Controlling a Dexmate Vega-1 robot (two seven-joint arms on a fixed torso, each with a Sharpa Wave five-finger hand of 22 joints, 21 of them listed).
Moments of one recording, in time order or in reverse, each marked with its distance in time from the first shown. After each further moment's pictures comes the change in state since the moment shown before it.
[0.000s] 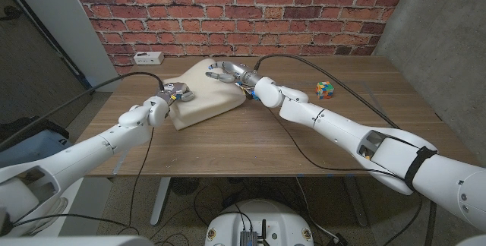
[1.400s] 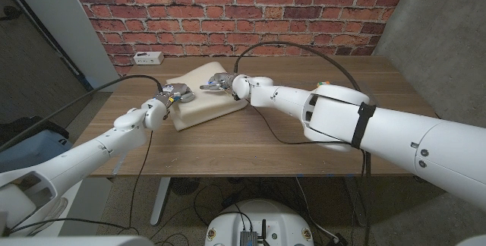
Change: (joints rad) left arm 0.046 -0.001 -0.058 0.012 -0.010 -0.082 0.031; left_hand 0.000 0.000 0.004 -0.004 0.000 0.007 0.007 -0.018 0.002 0.001 -0.001 -0.008 -0.002 0.000 0.000 -0.004 -0.001 0.010 0.000 -0.004 -0.001; right arm 0.336 0.462 -0.346 0.849 0.169 -0.103 0.084; right_hand -0.162 -0.014 -0.044 0.051 -0.016 -0.103 0.049 0.000 -0.006 -0.112 0.067 0.004 -0.024 -0.160 0.068 0.008 -0.105 -0.091 -0.018 -0.104 -0.002
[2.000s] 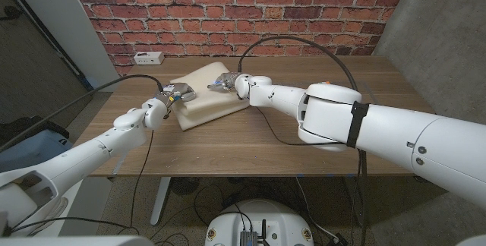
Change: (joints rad) left arm 0.004 -0.007 -0.014 0.014 -0.019 -0.021 0.026; left_hand -0.017 -0.050 -0.044 -0.029 -0.004 0.036 -0.042 -0.001 -0.001 0.033 -0.041 -0.012 -0.001 0.017 0.002 0.000 0.001 0.006 0.033 -0.015 0.000; right arm 0.019 0.037 -0.073 0.079 0.028 -0.089 0.017; right_hand -0.028 -0.001 -0.008 0.008 0.006 -0.010 -0.011 0.004 0.001 0.024 -0.002 0.012 -0.003 0.039 -0.002 0.008 -0.010 0.006 -0.006 0.000 0.001
